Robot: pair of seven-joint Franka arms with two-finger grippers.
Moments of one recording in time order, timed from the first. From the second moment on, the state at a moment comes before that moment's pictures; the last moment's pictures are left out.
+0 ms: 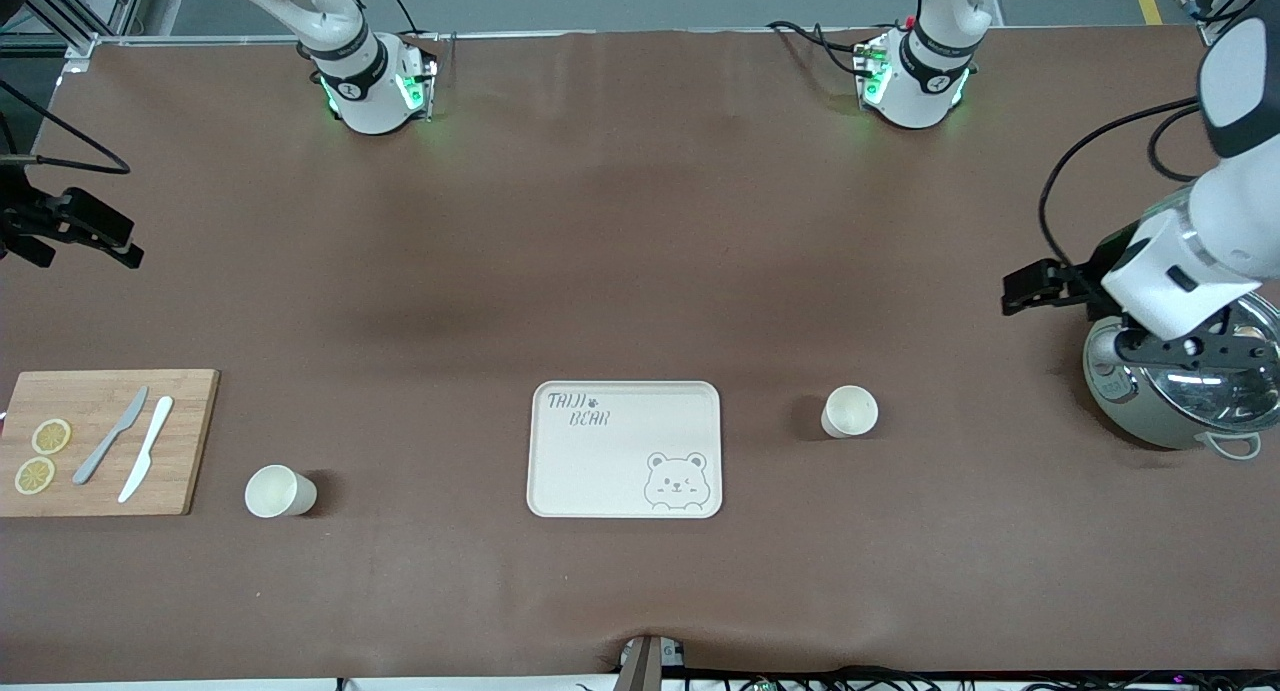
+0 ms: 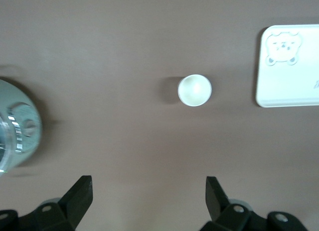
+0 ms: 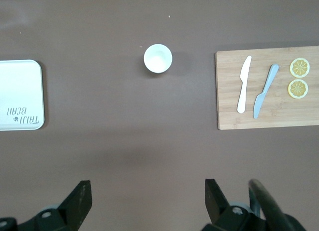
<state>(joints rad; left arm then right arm) -0.18 0.29 0.04 -1.32 -0.10 1.52 -0.11 -0.03 -0.02 -0.03 -1.60 0.02 1.67 -0.02</state>
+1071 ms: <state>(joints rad) -0.28 0.38 0.02 -1.82 0.00 2.11 -0.18 0.03 0.36 -0.02 -1.58 0.02 2.01 -0.02</state>
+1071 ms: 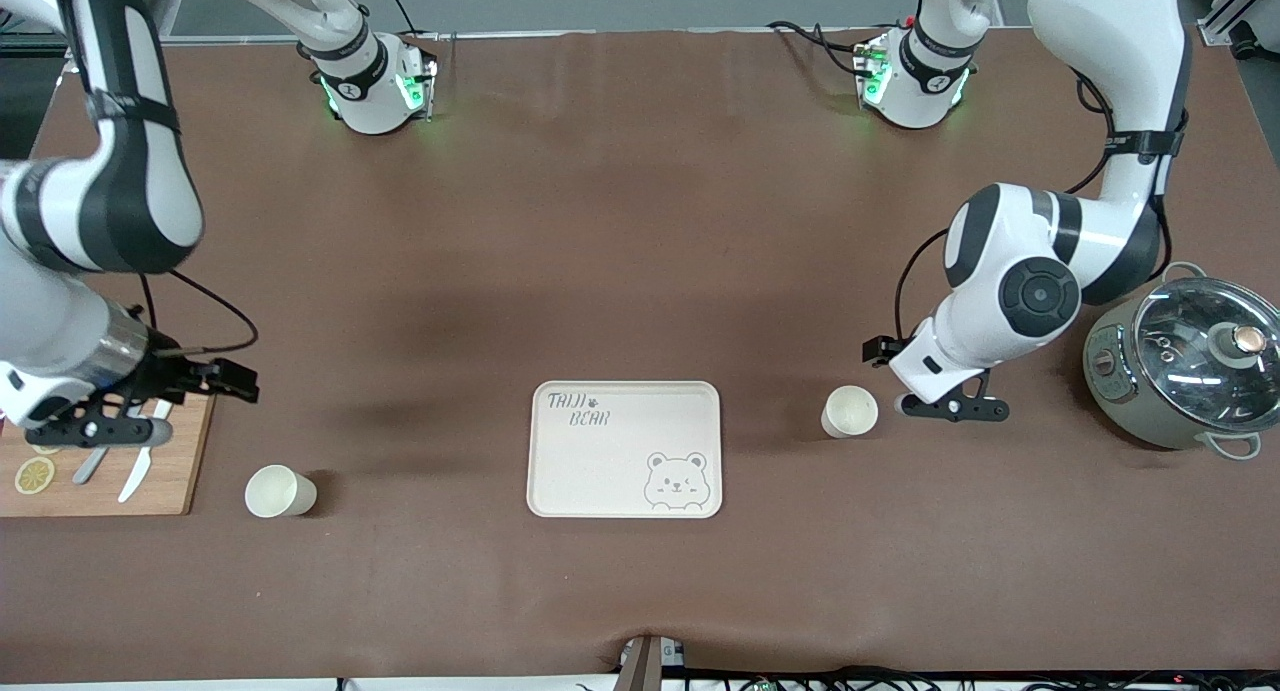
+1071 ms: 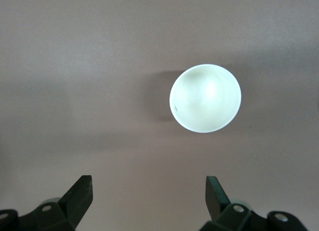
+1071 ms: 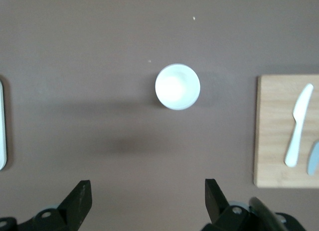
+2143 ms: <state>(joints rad) -0.25 0.39 0.01 -1.94 0.01 2.35 -0.07 0.03 0.73 -0.03 -1.53 0.02 2.44 -0.02</state>
